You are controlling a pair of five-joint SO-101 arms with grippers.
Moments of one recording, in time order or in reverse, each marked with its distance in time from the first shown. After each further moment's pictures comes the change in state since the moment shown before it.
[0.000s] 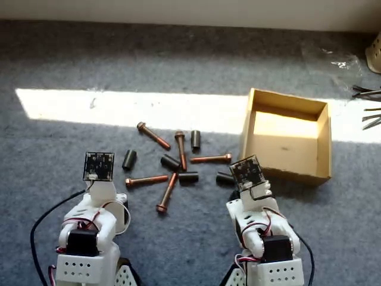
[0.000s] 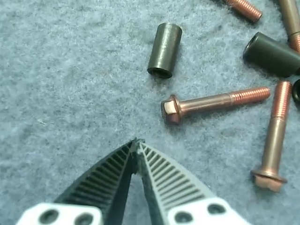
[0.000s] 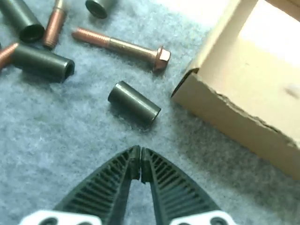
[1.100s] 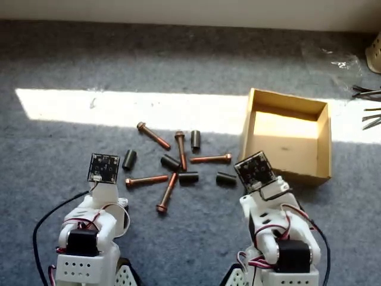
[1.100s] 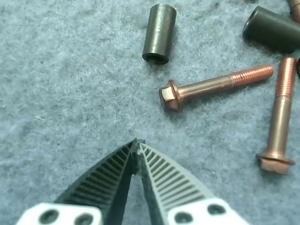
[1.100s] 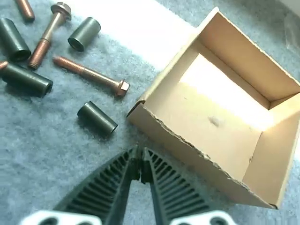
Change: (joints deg) left arm 0.0 0.0 0.0 2.8 -4.4; right arm 6.3 11.3 -22.9 6.6 12.0
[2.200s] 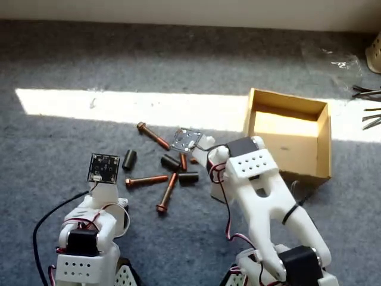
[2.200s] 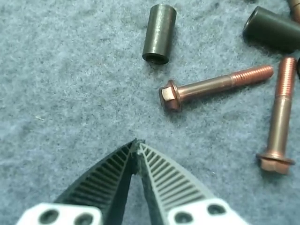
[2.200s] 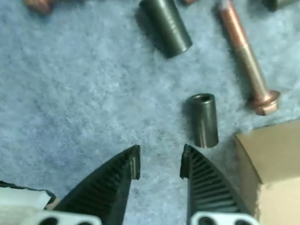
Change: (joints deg) left arm 0.0 0.0 0.0 0.0 0.0; right arm -19.5 75.3 -34.5 2.3 15.2
